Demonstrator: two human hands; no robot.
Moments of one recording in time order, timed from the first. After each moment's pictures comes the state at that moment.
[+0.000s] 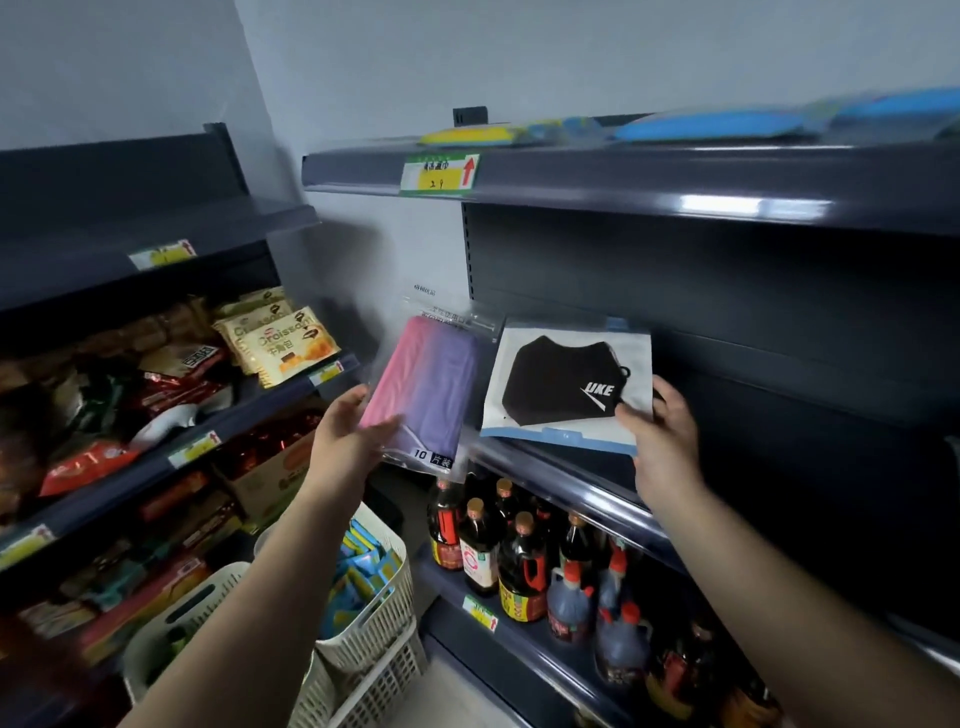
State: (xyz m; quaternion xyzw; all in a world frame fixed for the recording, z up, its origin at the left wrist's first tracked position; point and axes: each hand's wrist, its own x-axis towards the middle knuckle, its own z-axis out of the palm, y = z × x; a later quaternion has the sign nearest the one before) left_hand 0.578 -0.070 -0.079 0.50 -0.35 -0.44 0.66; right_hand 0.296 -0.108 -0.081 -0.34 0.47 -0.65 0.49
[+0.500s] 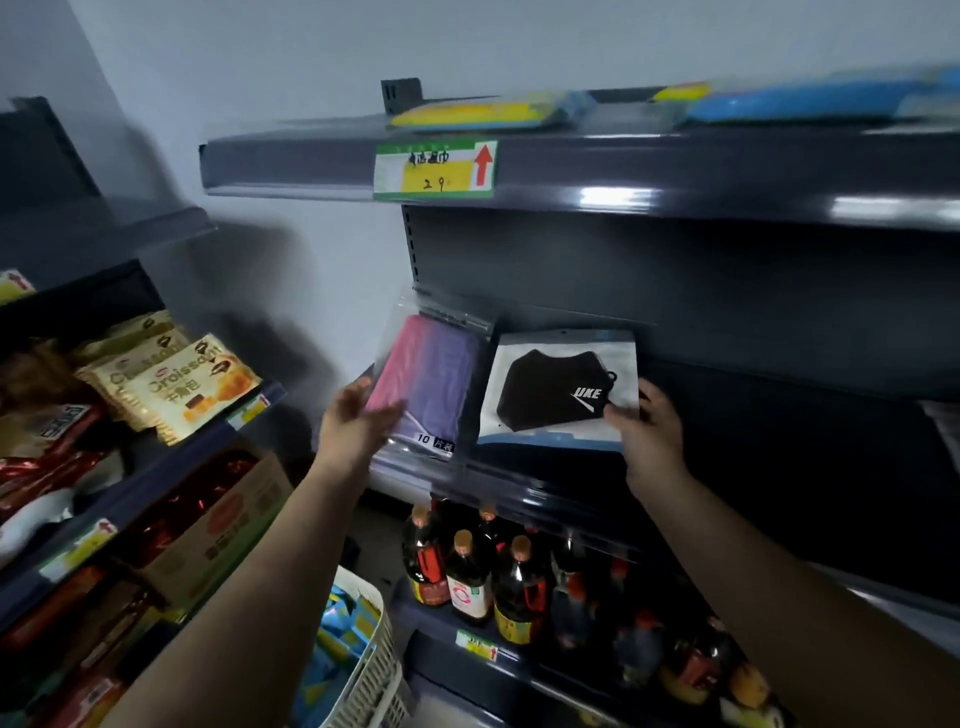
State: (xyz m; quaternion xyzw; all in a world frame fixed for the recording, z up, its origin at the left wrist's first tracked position) left_hand 0.615 -0.210 -0.089 0.52 -0.41 -0.49 0.57; right_hand 0.339 -0.176 -0.098 -0.28 0.59 -0.65 0.39
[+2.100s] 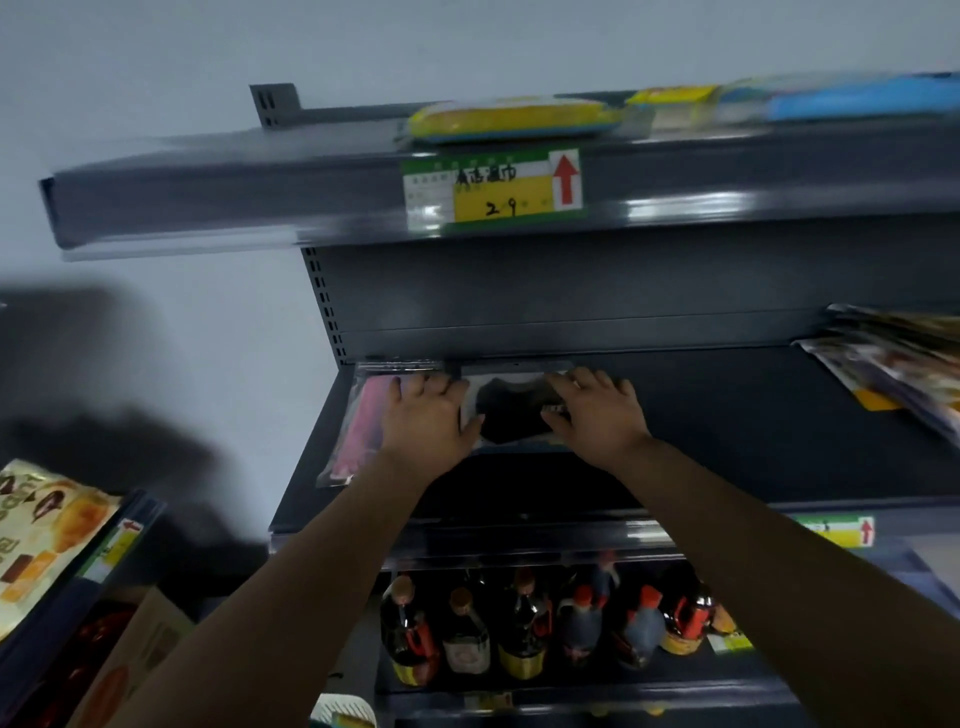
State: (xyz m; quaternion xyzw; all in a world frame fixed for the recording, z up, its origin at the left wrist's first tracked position) left_hand 0.571 -0.312 -0.076 0.42 -0.90 0.06 0.10; right_hand 0.389 -0.218 -0.074 -0.59 0.80 -0.06 -0.03
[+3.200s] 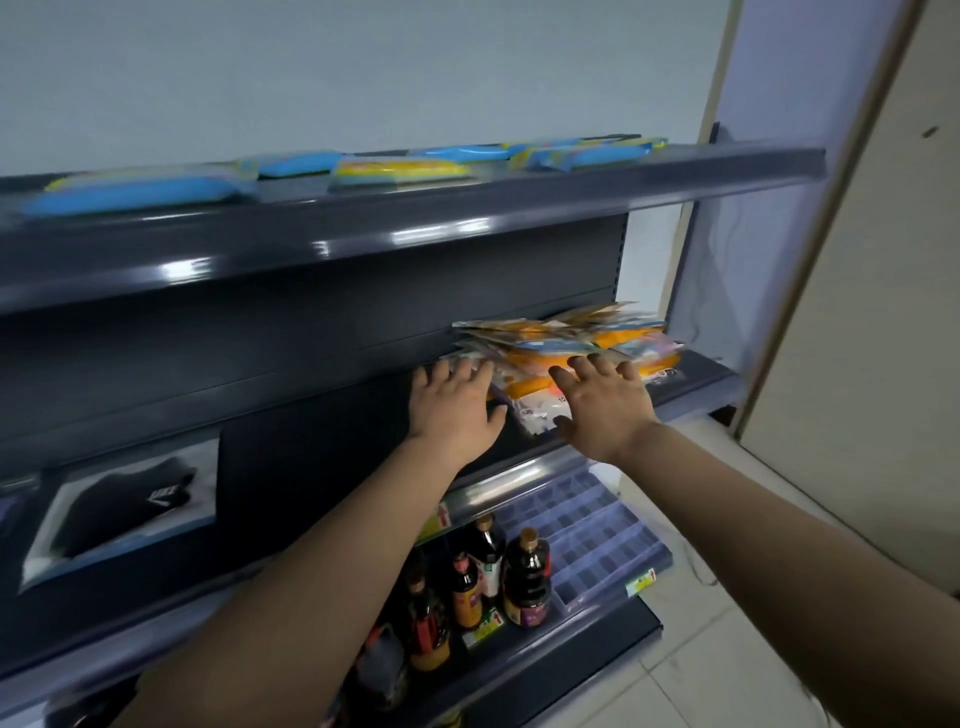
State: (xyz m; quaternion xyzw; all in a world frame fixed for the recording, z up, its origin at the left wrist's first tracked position) left_hand 0.220 -0.036 -0.021 0.20 -0.97 0.05 0.14; right_hand 0.132 0.110 -0.009 -0.40 0.90 0.07 -0.13
